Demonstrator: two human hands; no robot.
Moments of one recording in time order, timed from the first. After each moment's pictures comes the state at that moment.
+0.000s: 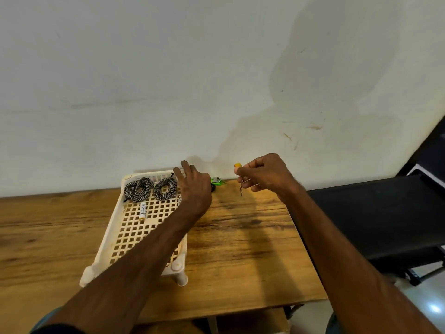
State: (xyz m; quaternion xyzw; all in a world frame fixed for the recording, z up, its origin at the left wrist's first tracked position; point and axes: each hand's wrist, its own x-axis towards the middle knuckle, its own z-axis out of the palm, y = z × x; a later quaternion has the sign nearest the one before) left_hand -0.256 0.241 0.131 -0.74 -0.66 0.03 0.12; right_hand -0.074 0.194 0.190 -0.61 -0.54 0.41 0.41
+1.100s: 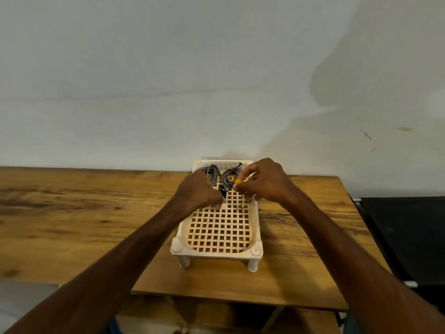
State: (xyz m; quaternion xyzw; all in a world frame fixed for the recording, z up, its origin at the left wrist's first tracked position) left_hand -0.420 0.184 0.184 -0.64 -0.71 -0.15 -0.26; right_hand -0.236 0.200 0.180 -0.59 -0.66 0.36 0.29
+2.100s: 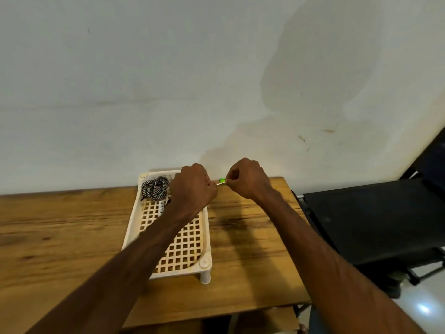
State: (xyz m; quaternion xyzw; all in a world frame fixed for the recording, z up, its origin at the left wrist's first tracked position) left_hand -0.320 0.212 0.173 -0.72 -0.64 -0.26 -0.08; right_hand -0.160 0.224 0.170 -0.69 -0.66 0.16 0.24
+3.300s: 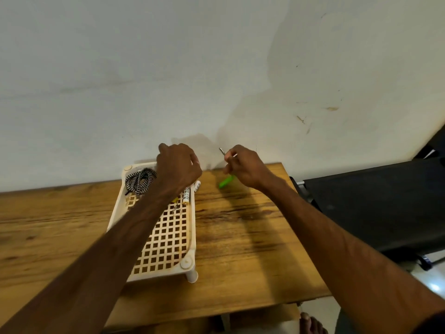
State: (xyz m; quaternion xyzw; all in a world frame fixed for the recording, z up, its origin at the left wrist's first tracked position) left_hand -0.311 0.255 0.170 -0.73 -0.65 -0.20 -0.06; right_hand -0.120 0.252 0.133 -0.60 -0.65 0.31 0.34
